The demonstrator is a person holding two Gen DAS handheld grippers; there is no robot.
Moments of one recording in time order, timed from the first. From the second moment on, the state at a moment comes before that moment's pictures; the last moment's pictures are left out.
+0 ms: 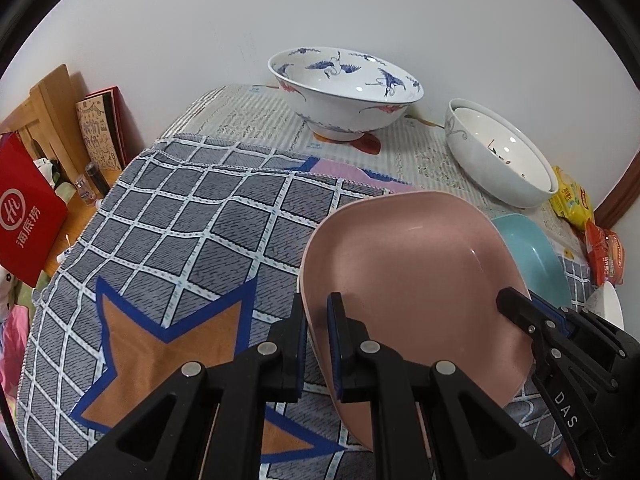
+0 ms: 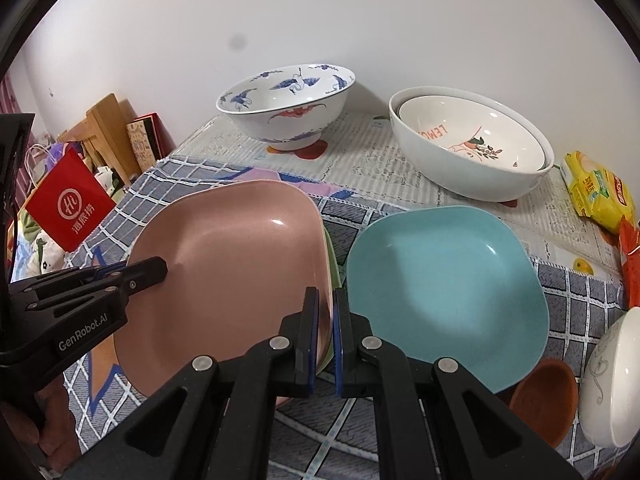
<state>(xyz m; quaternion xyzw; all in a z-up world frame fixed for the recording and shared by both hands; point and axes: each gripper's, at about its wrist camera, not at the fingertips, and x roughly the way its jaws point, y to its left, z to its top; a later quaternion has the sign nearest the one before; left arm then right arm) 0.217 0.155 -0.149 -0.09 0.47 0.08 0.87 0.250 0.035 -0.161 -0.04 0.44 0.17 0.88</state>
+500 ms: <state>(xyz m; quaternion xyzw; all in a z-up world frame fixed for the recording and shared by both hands) 0.226 0.152 -0.158 -0.08 0.47 0.08 0.88 0.259 0.040 -0.175 -0.06 0.44 0.17 0.88</state>
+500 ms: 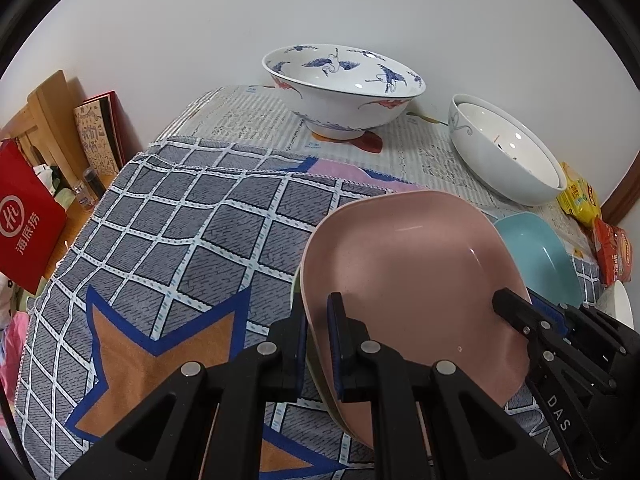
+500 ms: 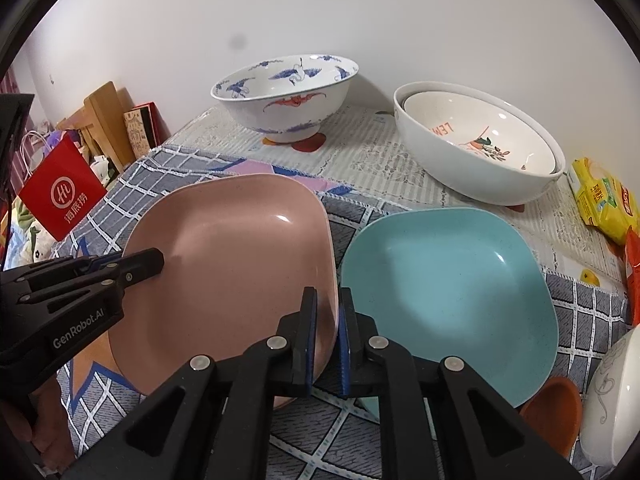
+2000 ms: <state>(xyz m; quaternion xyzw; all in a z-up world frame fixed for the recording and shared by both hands) 0.186 0.102 -0.102 -0.04 0.45 0.05 0.89 0.205 -0.072 -0.109 -0.01 0.42 0.04 0.91</state>
